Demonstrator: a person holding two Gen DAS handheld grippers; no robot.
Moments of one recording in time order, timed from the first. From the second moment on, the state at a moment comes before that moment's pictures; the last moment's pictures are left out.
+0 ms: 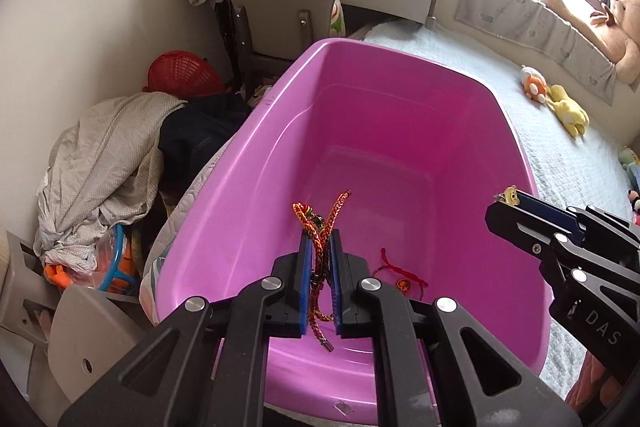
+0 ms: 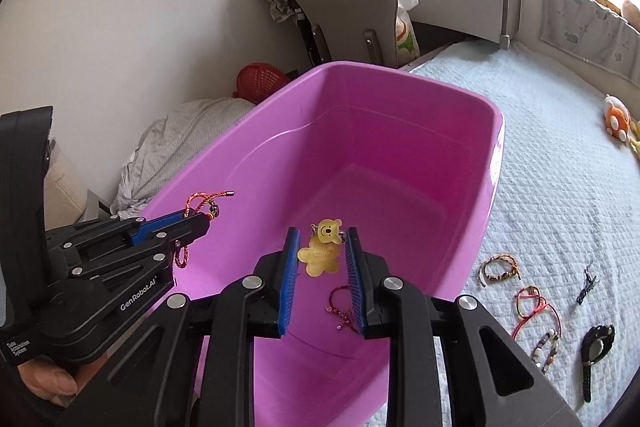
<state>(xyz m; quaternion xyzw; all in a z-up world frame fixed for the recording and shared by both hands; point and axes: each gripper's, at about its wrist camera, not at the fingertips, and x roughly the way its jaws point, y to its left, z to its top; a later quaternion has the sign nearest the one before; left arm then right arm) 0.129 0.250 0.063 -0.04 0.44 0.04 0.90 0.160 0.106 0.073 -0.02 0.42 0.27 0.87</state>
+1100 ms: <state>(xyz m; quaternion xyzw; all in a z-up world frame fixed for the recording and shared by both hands) 0.128 0.256 0.057 -0.07 0.45 0.05 0.89 0.169 0.113 0.061 -0.04 0.46 0.24 0.86</state>
